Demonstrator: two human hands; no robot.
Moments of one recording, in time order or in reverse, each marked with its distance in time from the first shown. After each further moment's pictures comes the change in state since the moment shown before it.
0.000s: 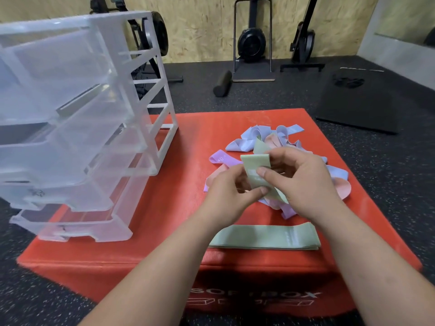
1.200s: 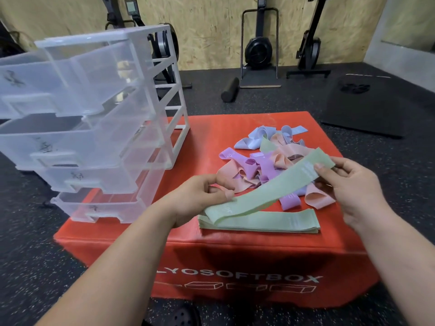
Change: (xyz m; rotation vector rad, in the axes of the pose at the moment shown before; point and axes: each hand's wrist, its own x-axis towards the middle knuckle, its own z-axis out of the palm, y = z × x) left_hand -0.064 0.003 -0.087 -0.143 -0.233 -0.336; right_hand -0.042 0.022 -0.054 0.344 0.407 0.340
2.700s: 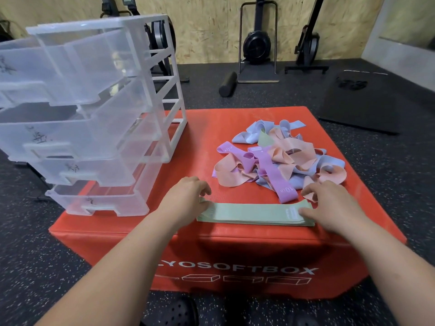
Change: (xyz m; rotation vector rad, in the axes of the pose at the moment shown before) left_hand 0.004 -0.045 -0.012 1.089 0.326 0.138; right_hand 0.002 0.048 -0.023 -1.487 -0.307 -0.173
